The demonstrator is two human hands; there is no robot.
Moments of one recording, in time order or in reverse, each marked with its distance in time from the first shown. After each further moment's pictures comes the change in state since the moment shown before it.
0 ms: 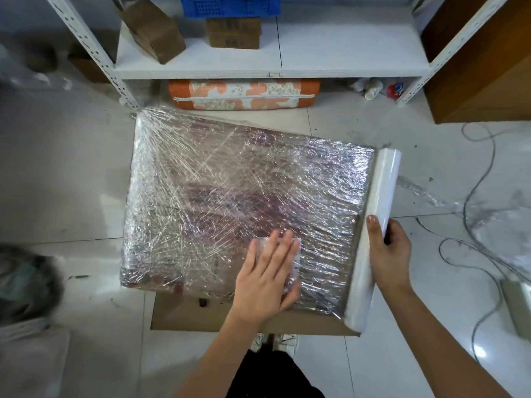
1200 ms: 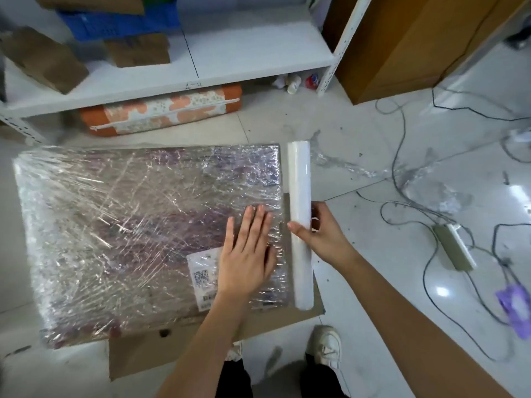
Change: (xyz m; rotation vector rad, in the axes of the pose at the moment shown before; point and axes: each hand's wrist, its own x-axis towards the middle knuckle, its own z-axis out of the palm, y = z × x) left_hand 0.064 0.052 0.012 -0.007 -0.171 0.092; right_hand 0.011 0.011 -0.038 0.007 -0.346 0.081
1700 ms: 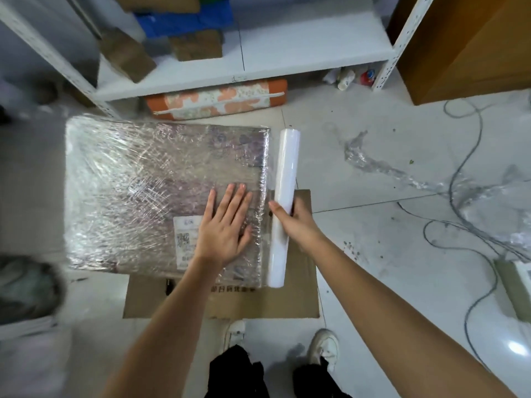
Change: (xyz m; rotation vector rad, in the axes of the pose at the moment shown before) left_hand 0.016 0.008 -0.002 0.147 -0.003 -0.064; right_hand 0.031 0.017 -0.008 0.146 -0.264 0.150
